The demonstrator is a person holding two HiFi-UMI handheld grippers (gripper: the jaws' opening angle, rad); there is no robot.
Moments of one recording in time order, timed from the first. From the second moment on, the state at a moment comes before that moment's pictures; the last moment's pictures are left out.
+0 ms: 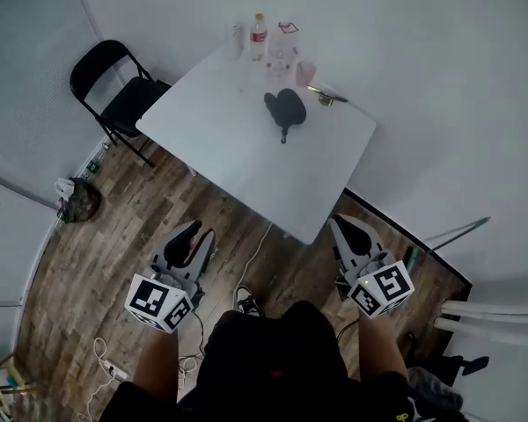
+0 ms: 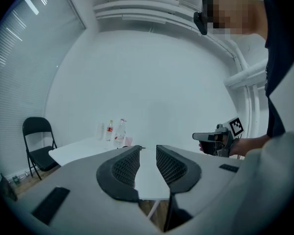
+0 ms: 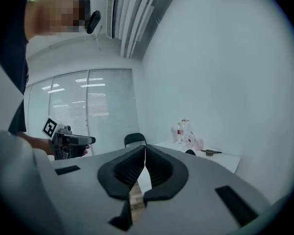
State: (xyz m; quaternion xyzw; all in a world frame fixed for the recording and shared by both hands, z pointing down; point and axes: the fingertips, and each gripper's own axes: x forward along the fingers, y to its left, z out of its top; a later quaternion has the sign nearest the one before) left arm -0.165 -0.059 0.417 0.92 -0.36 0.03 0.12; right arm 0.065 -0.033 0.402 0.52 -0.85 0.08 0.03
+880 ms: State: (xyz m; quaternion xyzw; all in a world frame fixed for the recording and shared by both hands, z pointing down) left arm -0.052 -0.217 0.420 0.91 -0.41 0.04 0.11; right arm 0.168 -0.220 0.422 0.48 -0.87 0.11 0.03
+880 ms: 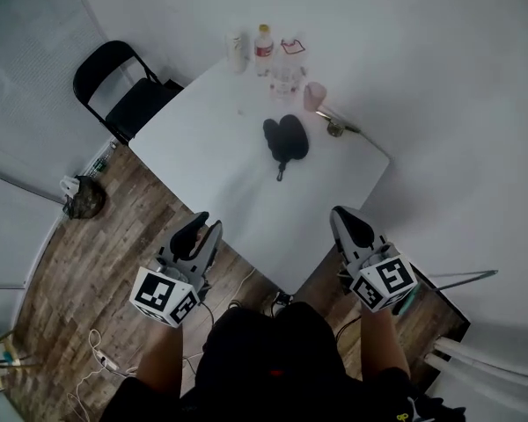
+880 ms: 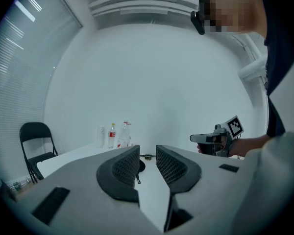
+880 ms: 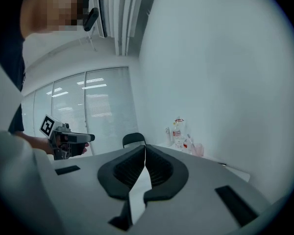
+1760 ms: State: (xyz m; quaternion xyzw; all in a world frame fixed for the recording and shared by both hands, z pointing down) left arm -0.020 -0.296 0.473 0.88 -0.43 0.07 0.16; right arm 0.207 -0.368 0.533 0.49 -0.84 0.19 0.11
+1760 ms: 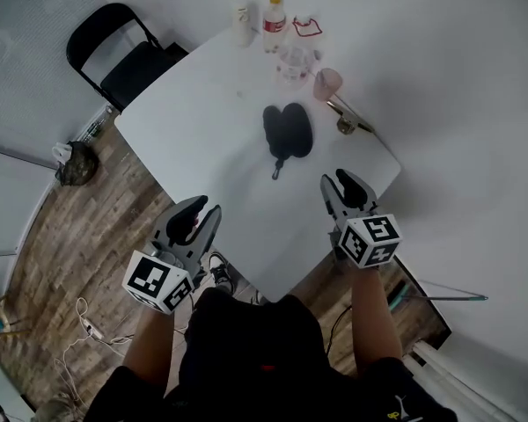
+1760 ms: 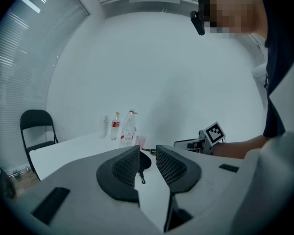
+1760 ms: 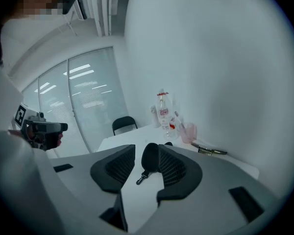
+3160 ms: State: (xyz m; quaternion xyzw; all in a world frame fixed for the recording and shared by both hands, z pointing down) left arm -0.047 -0.273 0.464 0.92 -0.36 -0.01 0.18; right arm 0.212 -0.451 0.653 0.55 -0.75 0.34 0.16
